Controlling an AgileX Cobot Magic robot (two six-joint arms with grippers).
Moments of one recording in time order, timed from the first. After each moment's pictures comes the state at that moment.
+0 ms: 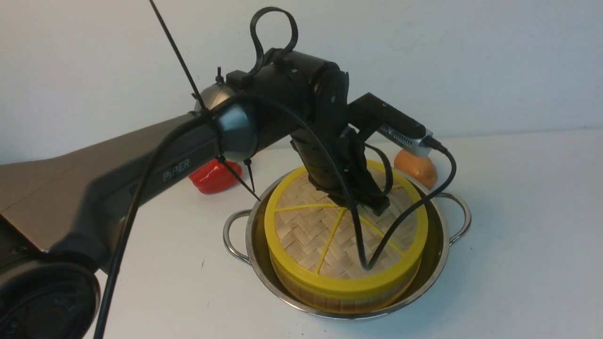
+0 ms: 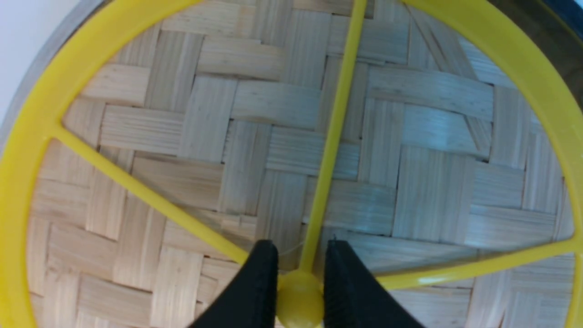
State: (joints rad) right arm 0.35 0.66 -1.33 0.08 1.24 0.25; left arm -0.62 2.07 -1.80 -0.02 0.95 0.21
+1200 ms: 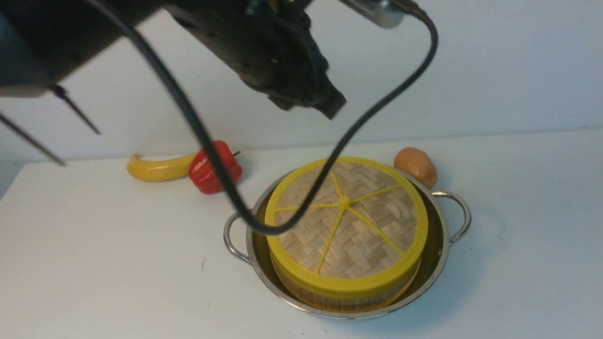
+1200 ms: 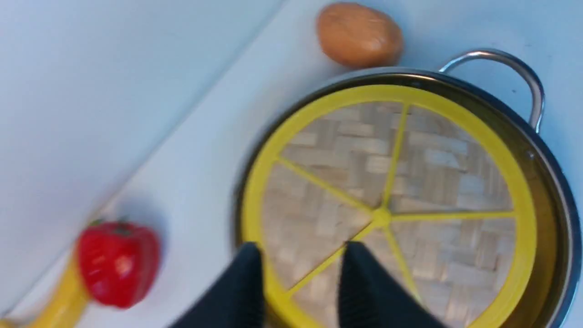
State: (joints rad) right arm 0.35 0.66 -1.32 0.00 1.24 0.21; left arm -0.62 1.64 -1.82 0.15 1.09 0.16
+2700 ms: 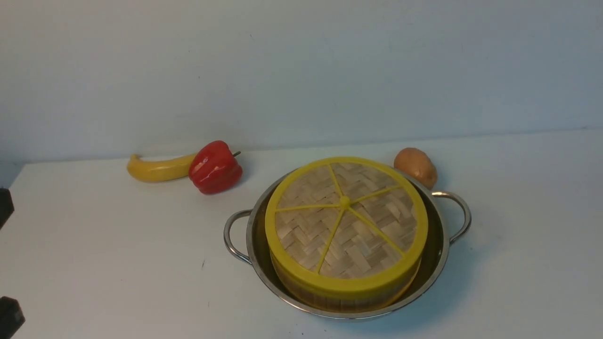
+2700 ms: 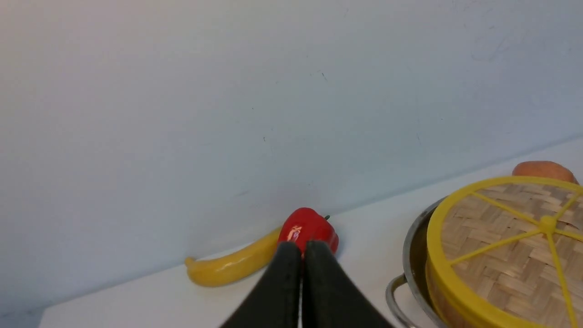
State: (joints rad) right arm 0.35 0.34 -0.74 -0.24 0.77 0.18; left arm -0.21 0.40 -0.59 0.09 0.37 0.08
